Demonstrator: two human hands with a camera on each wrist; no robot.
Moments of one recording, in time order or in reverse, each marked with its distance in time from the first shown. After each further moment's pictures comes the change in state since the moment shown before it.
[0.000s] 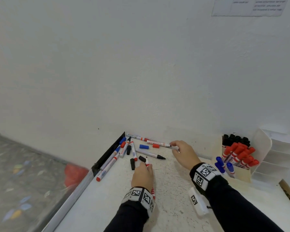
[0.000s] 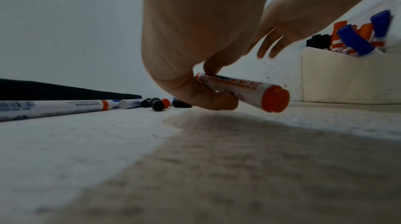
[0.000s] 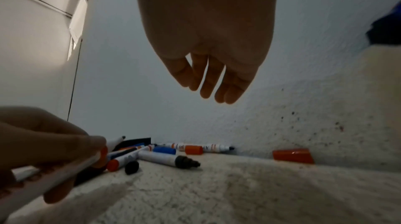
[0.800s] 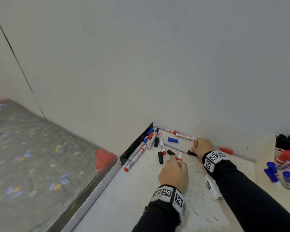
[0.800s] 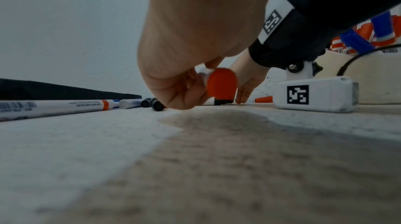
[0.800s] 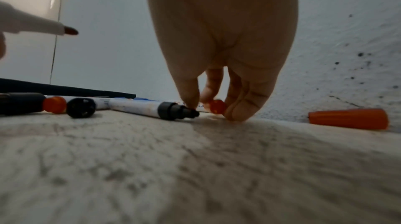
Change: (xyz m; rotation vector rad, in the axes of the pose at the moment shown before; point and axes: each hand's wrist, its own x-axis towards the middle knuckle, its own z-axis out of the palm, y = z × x) left_hand -0.001 -0.002 0.000 0.042 0.035 0.049; right_hand 0.077 0.010 0.071 -0.234 -0.139 0.264
